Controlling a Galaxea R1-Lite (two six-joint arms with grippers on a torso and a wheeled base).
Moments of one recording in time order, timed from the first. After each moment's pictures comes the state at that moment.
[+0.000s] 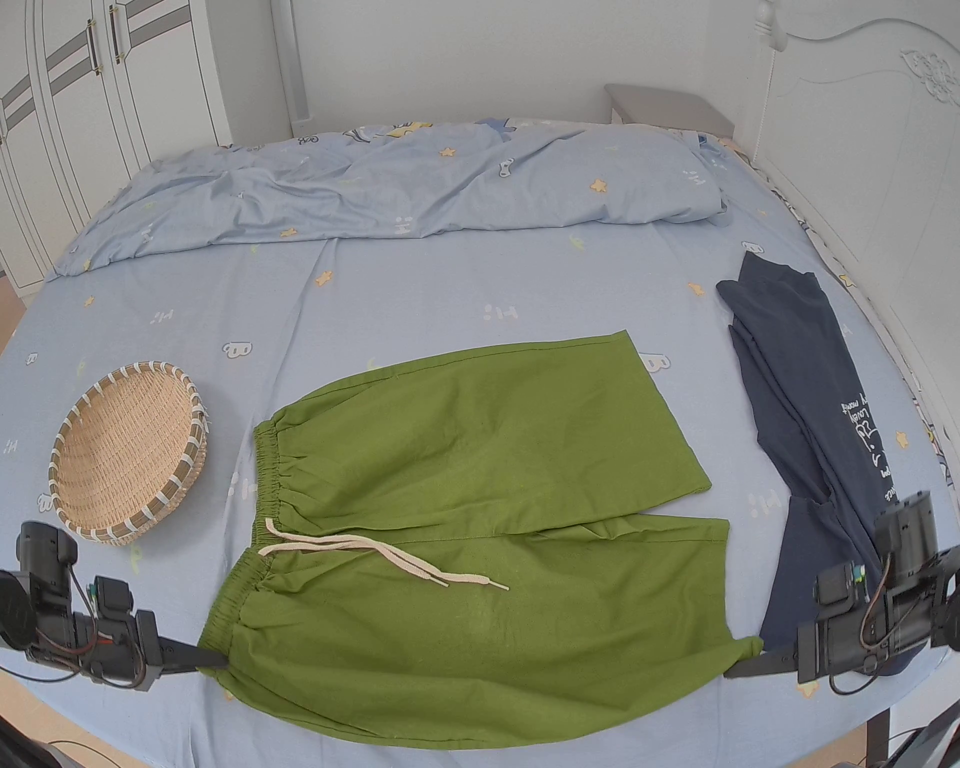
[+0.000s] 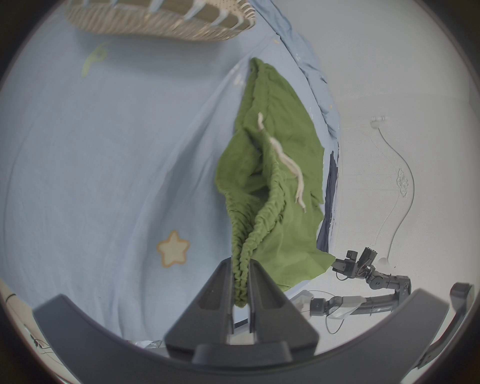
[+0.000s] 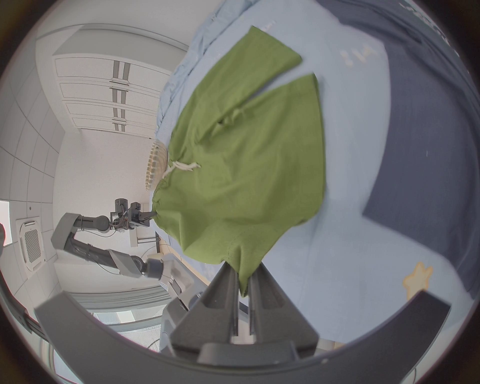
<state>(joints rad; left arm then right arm) 0.35 1.56 -0.27 -0.12 -0.86 -0.14 0.24 1.50 -0.26 -0.27 0.65 0.33</state>
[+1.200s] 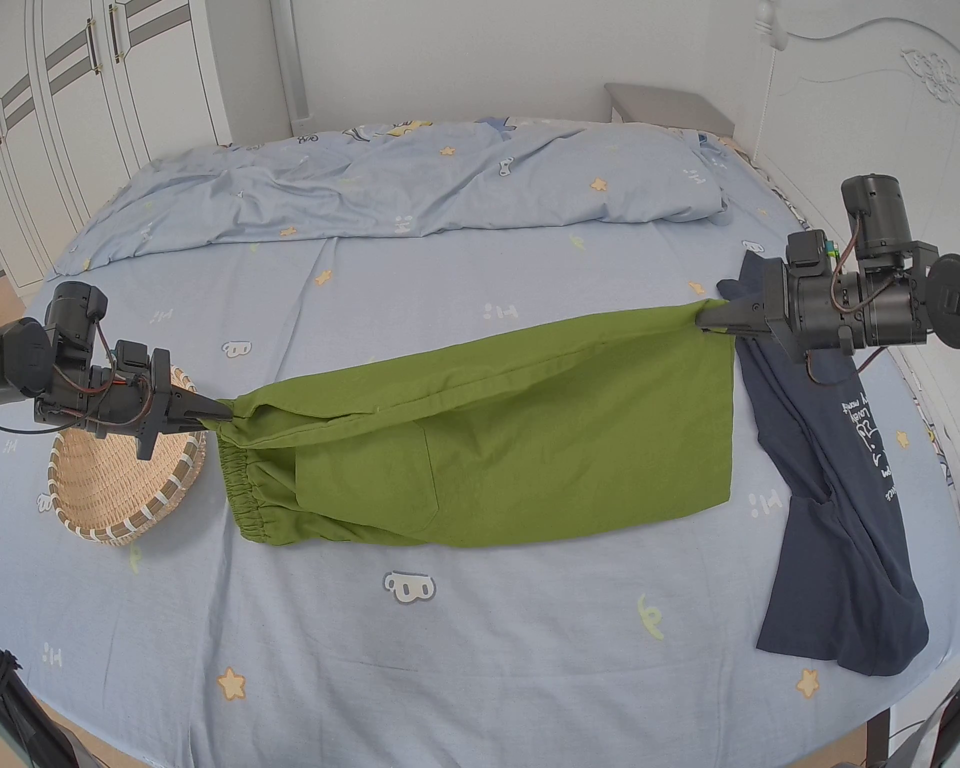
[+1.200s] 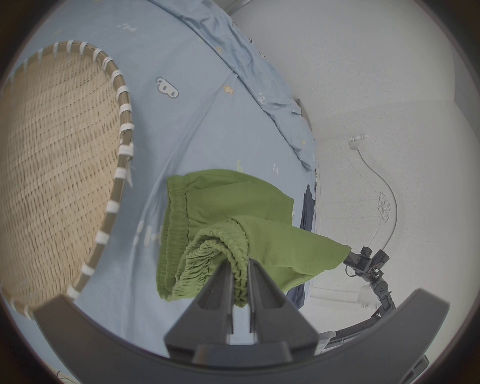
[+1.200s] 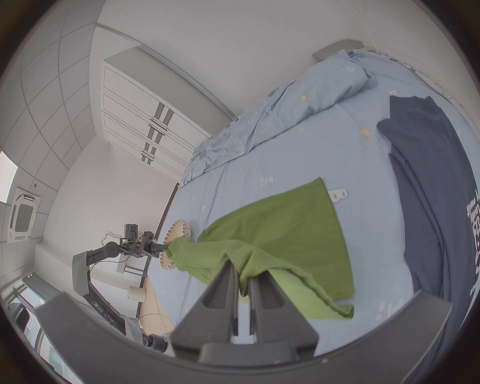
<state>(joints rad) 0.20 1.85 -1.33 0.33 -0.85 -0.39 0.20 1.76 -1.47 0.22 0.57 0.34</state>
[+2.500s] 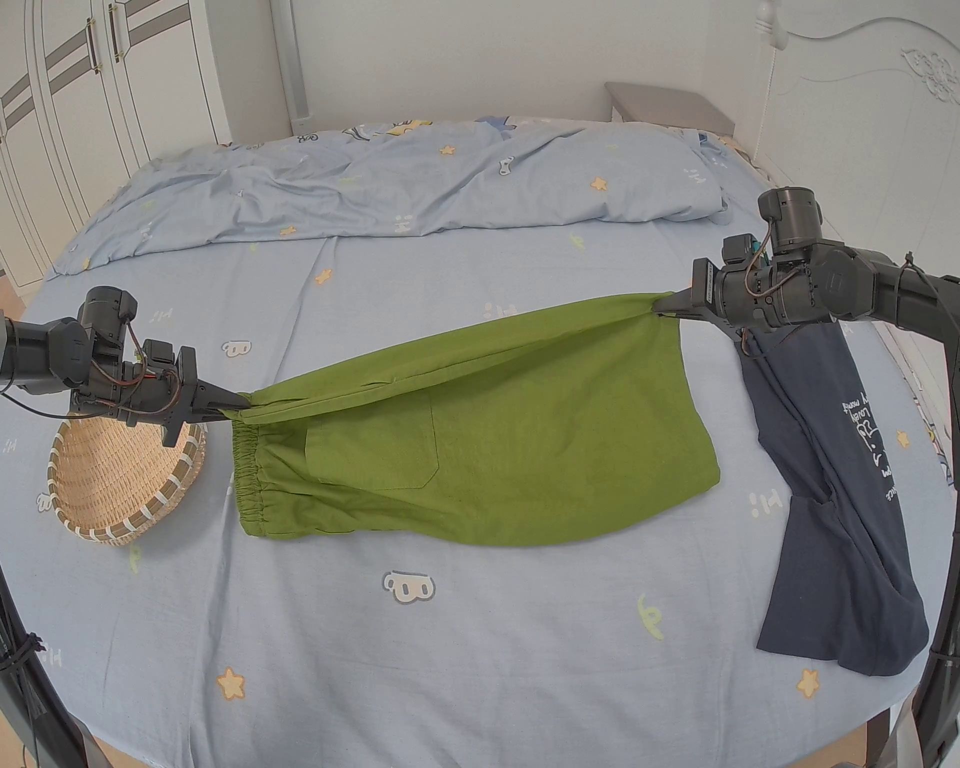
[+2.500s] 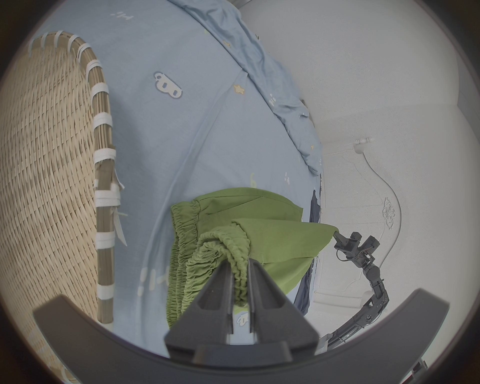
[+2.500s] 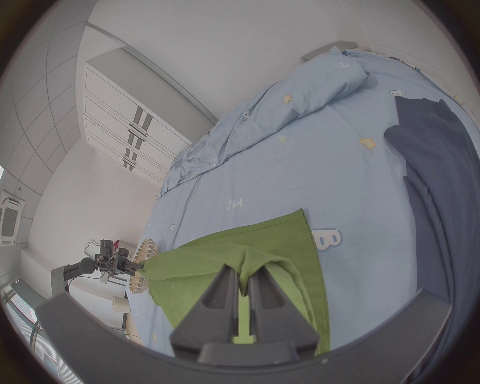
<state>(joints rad) 0.21 2.06 -1.54 0.33 -0.85 -0.38 0.15 2.20 -1.98 0.30 0.51 0.33</state>
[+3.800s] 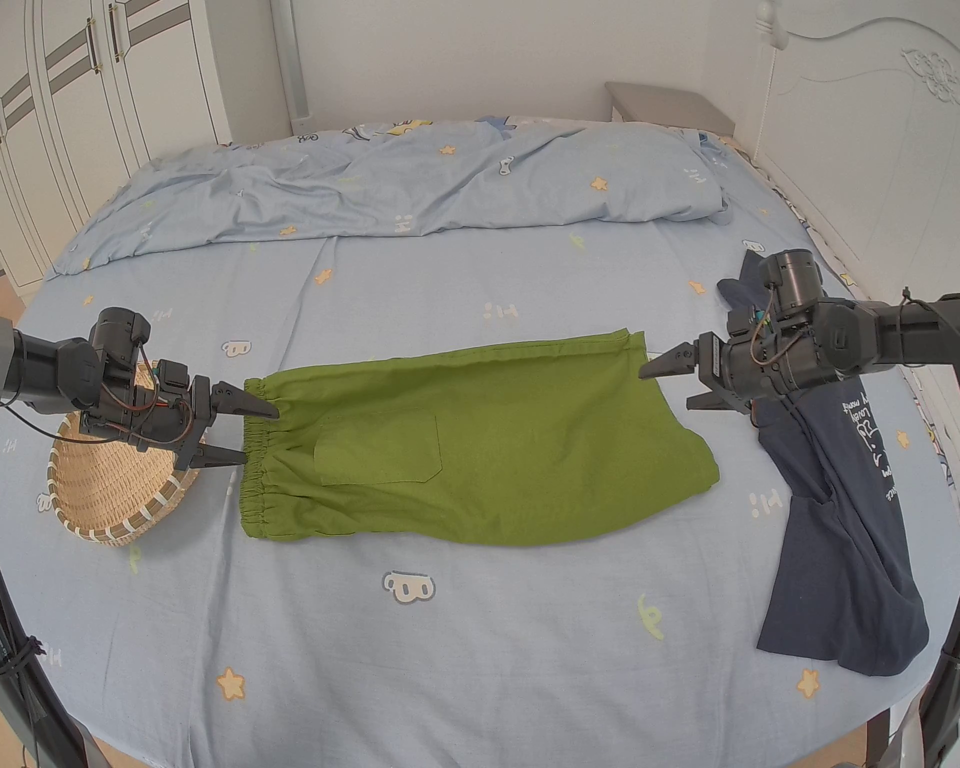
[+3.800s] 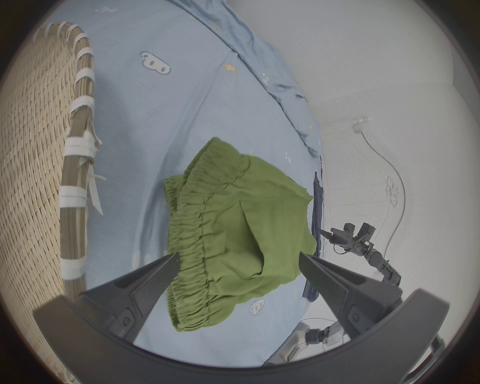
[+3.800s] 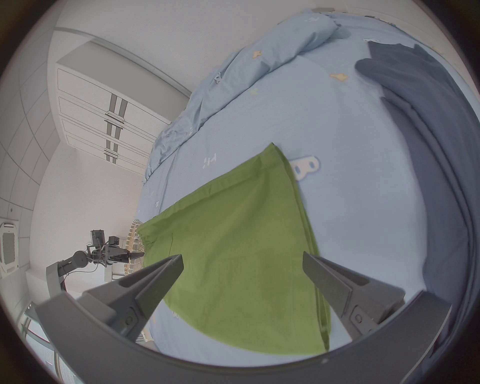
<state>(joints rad) 0.17 2.05 -1.42 0.29 -0.85 -0.27 0.16 2.12 -1.63 0.22 0.51 0.33</state>
